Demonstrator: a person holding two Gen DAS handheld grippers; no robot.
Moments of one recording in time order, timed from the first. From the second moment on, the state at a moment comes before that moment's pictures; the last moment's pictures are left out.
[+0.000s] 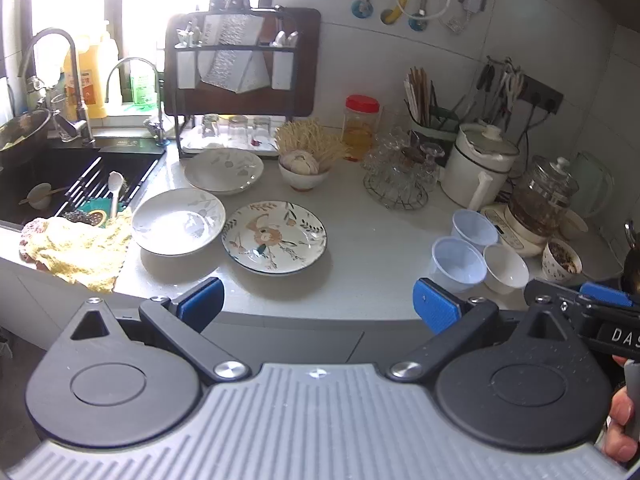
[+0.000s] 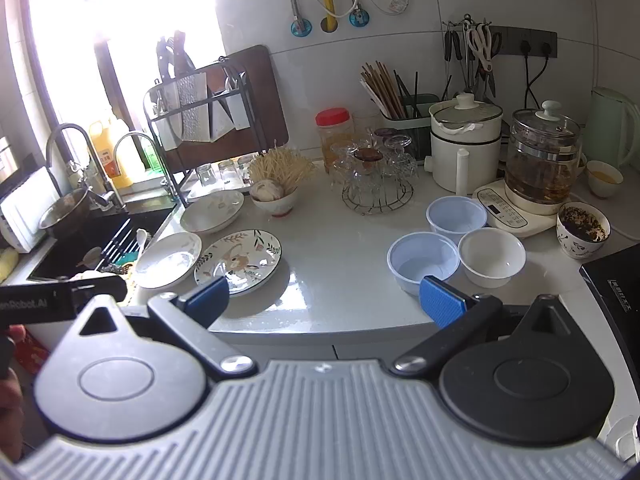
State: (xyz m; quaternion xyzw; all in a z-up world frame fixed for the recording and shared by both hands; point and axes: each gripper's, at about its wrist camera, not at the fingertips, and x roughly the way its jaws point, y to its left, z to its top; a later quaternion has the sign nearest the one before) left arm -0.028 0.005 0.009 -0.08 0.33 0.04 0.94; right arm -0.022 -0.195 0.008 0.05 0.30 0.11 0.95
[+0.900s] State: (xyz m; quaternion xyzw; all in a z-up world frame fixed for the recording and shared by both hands) left arm -0.025 0.014 0.001 -0.08 0.35 0.06 0.93; right arm -0.018 -0.192 0.002 0.04 0.30 0.11 0.95
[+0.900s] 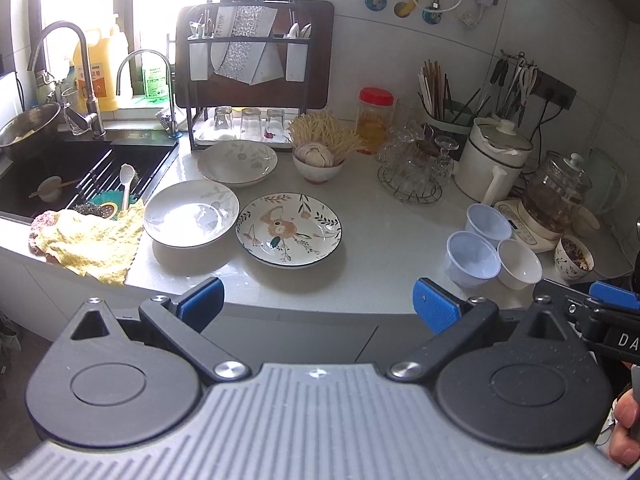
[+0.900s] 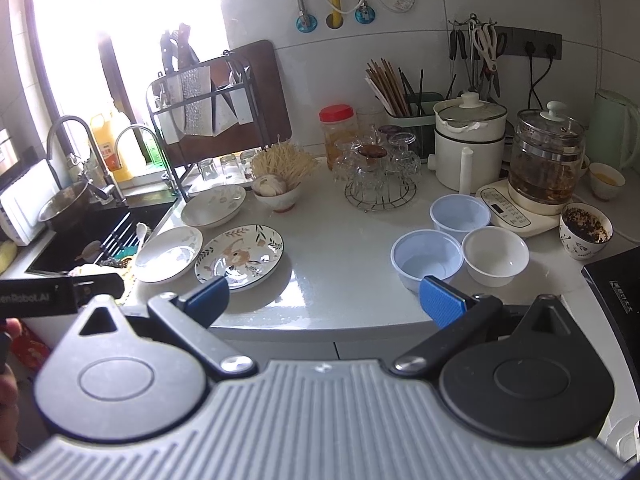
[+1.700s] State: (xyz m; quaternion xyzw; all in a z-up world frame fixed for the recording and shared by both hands) left arm -0.020 0.001 -0.007 -0.07 0.35 0.05 0.93; right arm -0.020 -0.205 -0.001 0.05 0.31 0.09 0.95
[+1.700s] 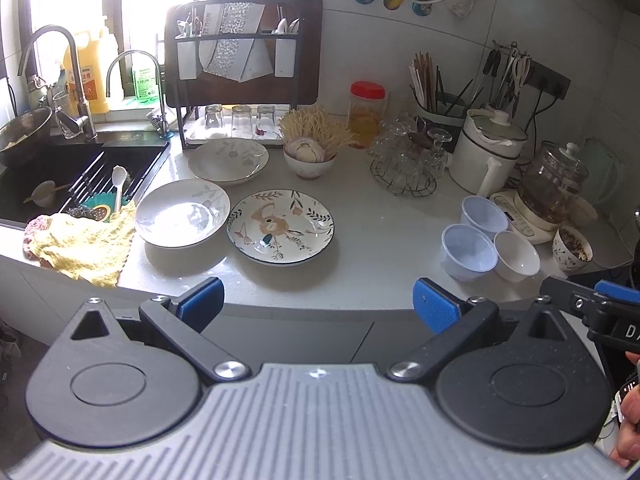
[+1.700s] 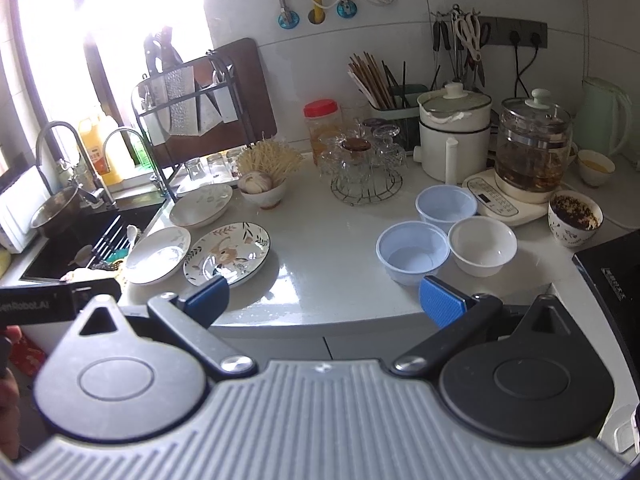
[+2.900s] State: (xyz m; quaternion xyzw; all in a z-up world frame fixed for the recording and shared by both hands) left arm 0.018 0.017 -0.014 -0.07 0.37 0.01 0.93; right arm -0.003 -0.196 -0.008 0.08 0.31 0.09 0.94
